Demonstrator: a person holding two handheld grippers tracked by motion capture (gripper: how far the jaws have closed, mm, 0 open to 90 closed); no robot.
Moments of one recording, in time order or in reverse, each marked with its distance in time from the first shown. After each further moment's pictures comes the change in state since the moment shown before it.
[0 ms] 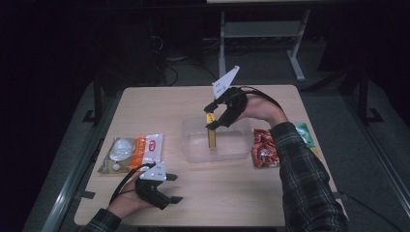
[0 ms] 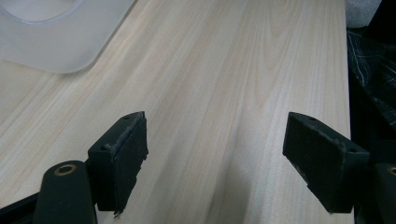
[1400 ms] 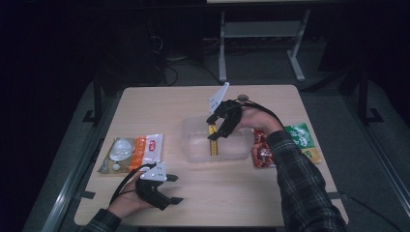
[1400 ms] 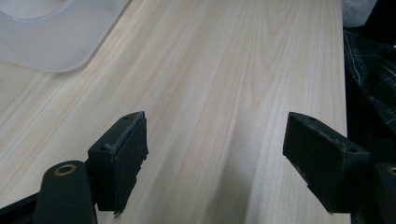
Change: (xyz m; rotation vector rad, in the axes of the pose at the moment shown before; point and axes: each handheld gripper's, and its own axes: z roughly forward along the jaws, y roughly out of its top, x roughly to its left) left arm -0.001 0.000 0.001 0.004 -0.010 -0.003; right arm 0.001 -0.027 0.041 0.146 -0.010 0.035
